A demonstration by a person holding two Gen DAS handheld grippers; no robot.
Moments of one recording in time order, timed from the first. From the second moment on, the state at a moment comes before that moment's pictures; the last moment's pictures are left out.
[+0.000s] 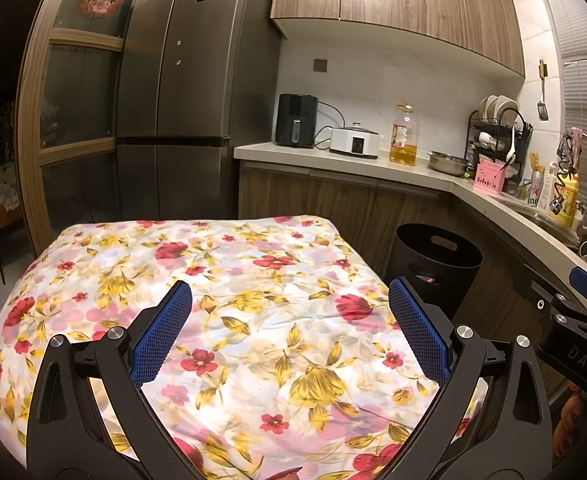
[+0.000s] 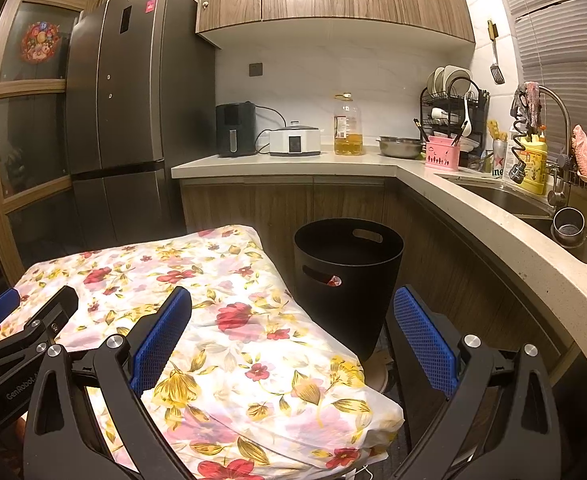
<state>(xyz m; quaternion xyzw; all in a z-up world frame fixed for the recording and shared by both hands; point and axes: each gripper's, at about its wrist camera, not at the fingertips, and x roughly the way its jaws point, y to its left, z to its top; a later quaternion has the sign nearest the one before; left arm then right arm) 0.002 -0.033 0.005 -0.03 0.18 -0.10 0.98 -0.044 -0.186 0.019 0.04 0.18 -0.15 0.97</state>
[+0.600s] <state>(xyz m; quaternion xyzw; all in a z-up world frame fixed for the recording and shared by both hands) 0.002 -0.033 0.005 -0.03 0.18 -0.10 0.98 -0.043 -0.185 0.020 0.04 0.18 -0.14 0.97</state>
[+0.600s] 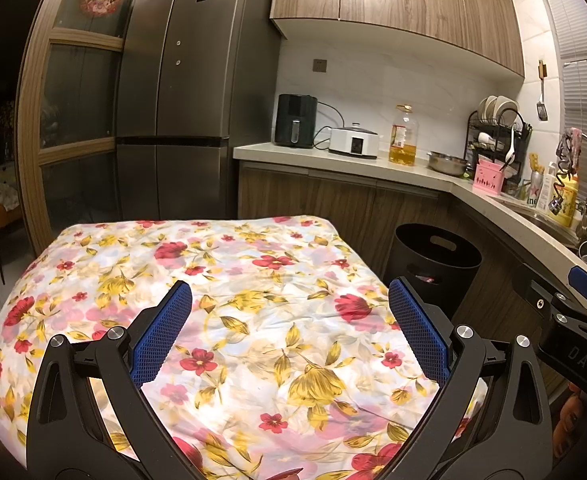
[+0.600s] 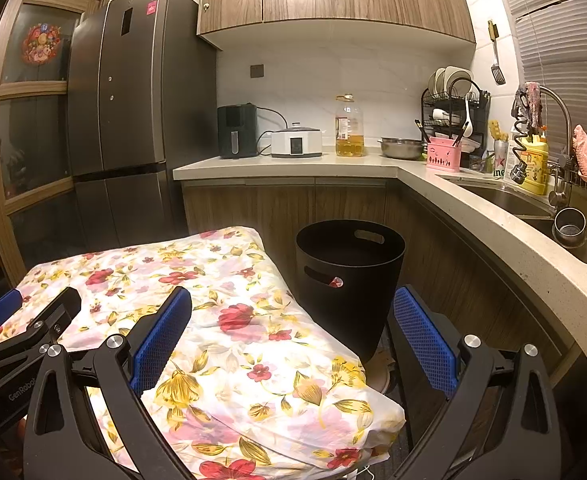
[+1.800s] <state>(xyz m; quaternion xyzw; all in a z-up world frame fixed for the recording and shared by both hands) 0.000 -0.041 0.007 -0.03 0.18 -0.11 0.98 -0.043 -0.185 0.019 0.04 0.18 -0.14 0.97</state>
